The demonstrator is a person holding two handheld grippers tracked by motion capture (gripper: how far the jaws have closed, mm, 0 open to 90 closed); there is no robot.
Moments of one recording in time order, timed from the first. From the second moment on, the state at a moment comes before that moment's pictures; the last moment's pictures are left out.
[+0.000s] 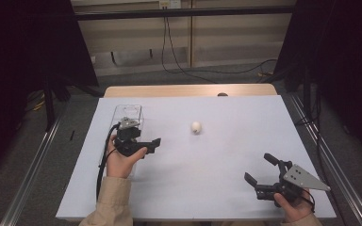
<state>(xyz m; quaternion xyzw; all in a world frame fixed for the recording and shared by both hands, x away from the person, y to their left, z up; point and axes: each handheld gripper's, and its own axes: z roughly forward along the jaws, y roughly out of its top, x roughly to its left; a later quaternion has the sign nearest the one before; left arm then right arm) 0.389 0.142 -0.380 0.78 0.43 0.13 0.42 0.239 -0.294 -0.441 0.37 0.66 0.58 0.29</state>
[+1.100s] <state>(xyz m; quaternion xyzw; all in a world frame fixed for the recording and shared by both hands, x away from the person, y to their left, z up) 0.391 0.103 -0.393 0.80 0.41 0.11 0.42 0.239 -0.294 -0.441 0.37 0.66 0.58 0.29</state>
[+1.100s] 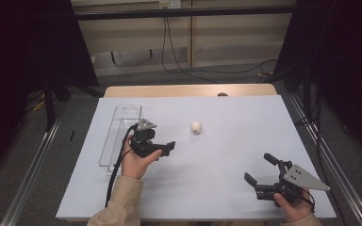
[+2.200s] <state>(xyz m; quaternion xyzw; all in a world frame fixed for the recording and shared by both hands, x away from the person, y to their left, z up) 0.392 0.087 -0.404 0.81 0.41 0.11 0.42 0.240 -0.293 -0.441 0.37 0.66 0.59 0.29</state>
